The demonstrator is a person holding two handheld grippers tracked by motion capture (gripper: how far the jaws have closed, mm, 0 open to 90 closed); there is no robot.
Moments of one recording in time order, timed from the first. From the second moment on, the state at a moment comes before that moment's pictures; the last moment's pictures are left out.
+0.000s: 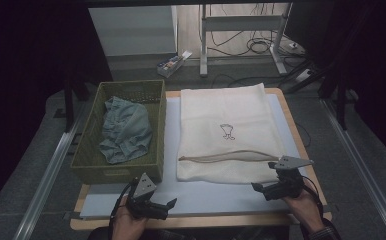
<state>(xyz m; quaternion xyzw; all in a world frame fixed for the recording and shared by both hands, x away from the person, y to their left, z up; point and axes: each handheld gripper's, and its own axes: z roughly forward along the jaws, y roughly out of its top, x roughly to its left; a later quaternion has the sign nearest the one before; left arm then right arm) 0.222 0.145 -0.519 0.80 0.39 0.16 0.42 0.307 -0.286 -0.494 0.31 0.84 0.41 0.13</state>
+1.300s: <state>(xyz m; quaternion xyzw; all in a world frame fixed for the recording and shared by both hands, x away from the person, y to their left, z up) 0.222 0.139 -0.521 0.83 0.37 0.19 0.37 0.315 -0.275 -0.497 0.30 0.85 0.40 0.14</state>
